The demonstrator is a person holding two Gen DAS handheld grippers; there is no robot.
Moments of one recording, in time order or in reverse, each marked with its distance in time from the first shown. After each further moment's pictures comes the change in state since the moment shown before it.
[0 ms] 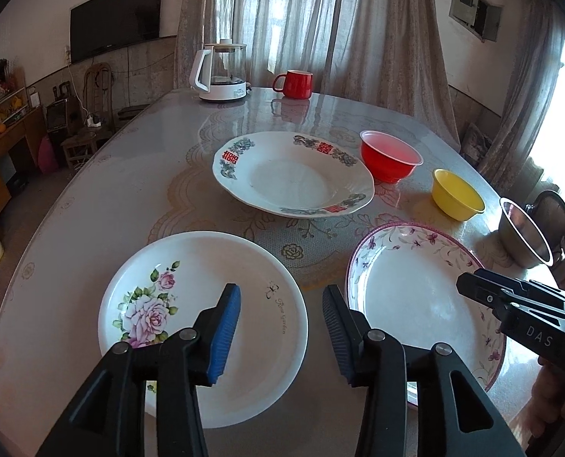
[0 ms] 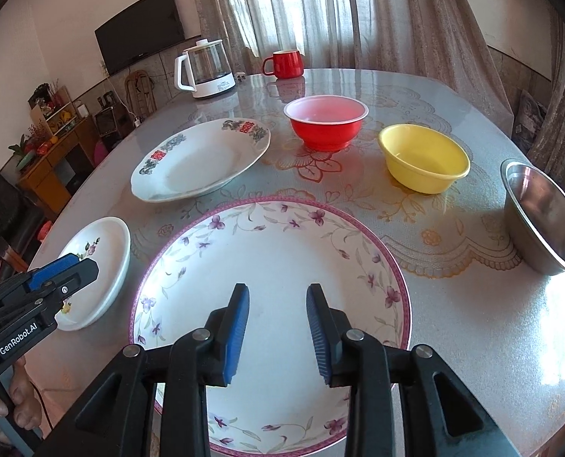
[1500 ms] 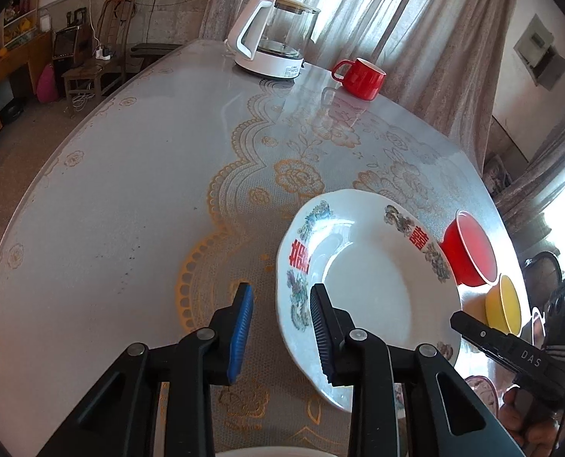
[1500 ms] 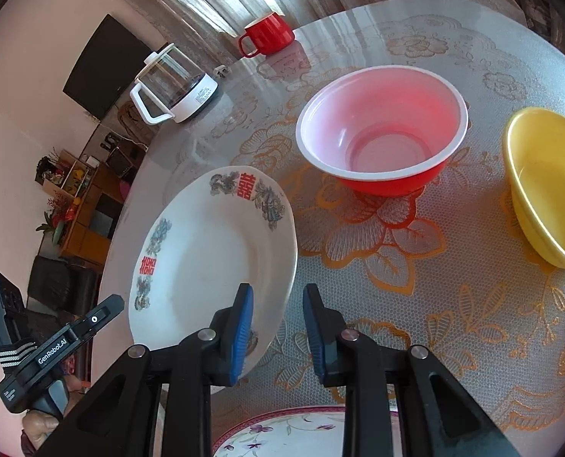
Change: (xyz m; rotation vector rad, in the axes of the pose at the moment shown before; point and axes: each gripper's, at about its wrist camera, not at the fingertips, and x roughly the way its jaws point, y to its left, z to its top) left arm 0.128 0.095 0.132 -0.232 0.172 -0.074; right arm 0.141 -0.025 0.125 0.342 0.154 0.237
